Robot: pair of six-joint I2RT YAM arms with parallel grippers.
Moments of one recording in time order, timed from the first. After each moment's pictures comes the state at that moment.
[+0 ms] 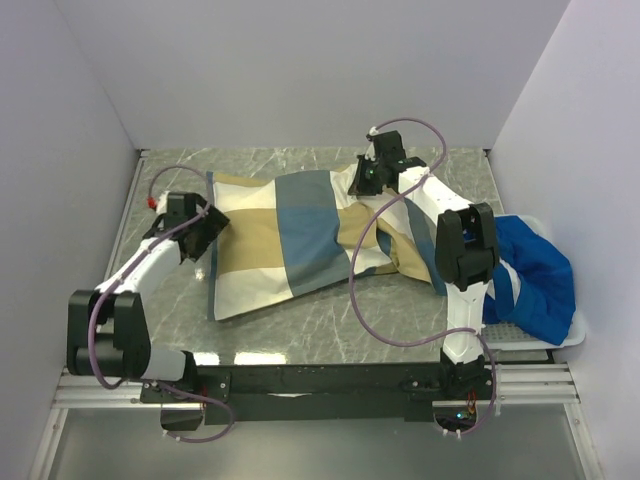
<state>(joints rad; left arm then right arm) -0.04 1.37 0.85 -0.28 -0.09 -0.92 0.29 2.08 1.71 -0.44 -0.25 0.41</state>
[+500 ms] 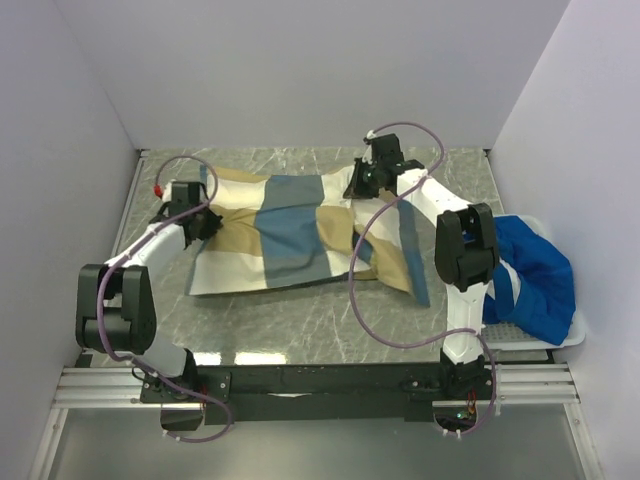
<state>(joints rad) -0.07 1.53 0.94 -0.20 -0.08 -0.88 0.30 2.08 1.69 -0.43 -0.29 0.43</state>
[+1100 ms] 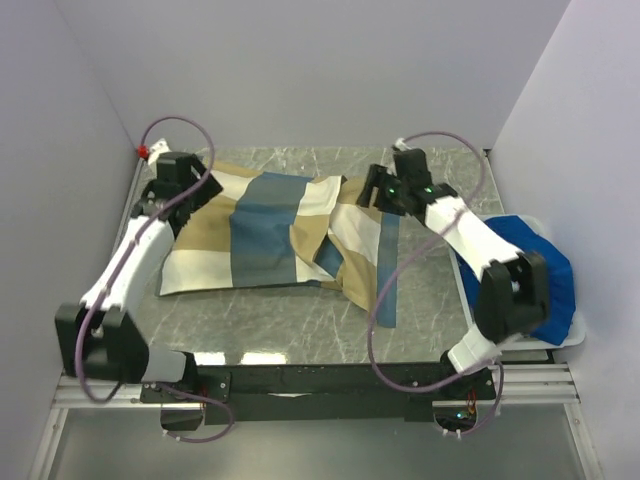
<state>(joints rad) -0.08 1.39 1.19 -0.41 -0.24 -0.67 0.32 1.65 1.33 -0.41 -0.11 0.47</state>
